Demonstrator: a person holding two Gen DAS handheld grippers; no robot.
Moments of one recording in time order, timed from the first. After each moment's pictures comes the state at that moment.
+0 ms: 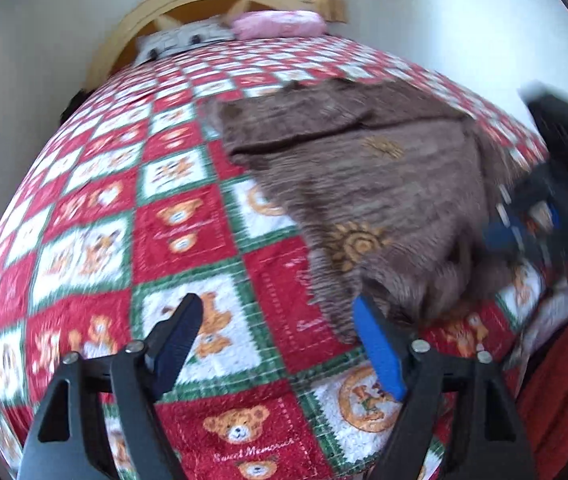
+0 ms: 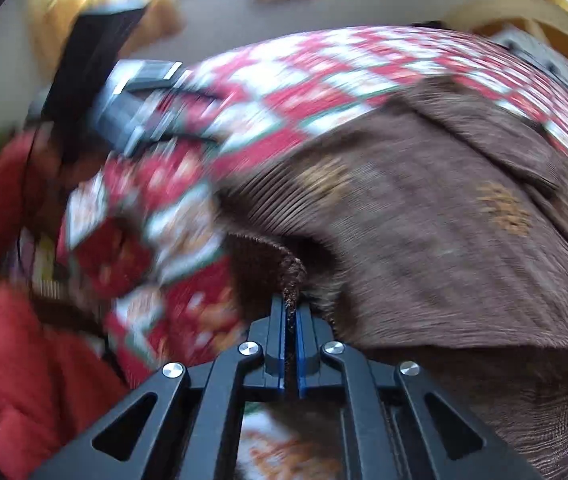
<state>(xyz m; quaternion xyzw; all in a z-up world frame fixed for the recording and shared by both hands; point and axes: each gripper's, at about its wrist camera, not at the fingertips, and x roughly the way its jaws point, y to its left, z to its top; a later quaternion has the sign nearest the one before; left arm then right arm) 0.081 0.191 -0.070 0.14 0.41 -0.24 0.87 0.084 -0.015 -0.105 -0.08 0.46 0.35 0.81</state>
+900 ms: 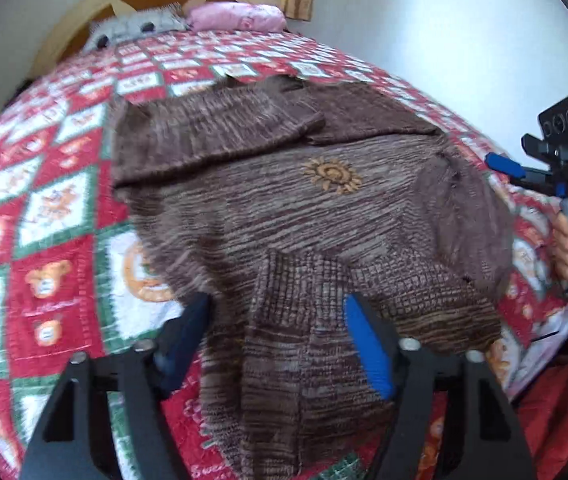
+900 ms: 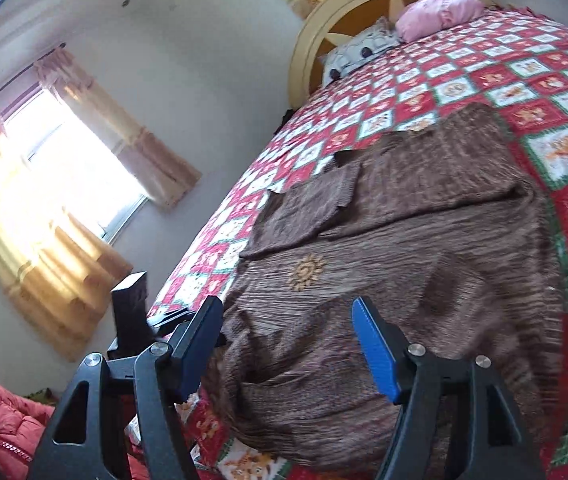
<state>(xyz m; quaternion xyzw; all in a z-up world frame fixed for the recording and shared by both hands) 0.128 0.119 -0.090 0.09 0.42 -0.31 0.85 0.071 -0.222 -0.076 0.29 0.33 0.21 0.88</state>
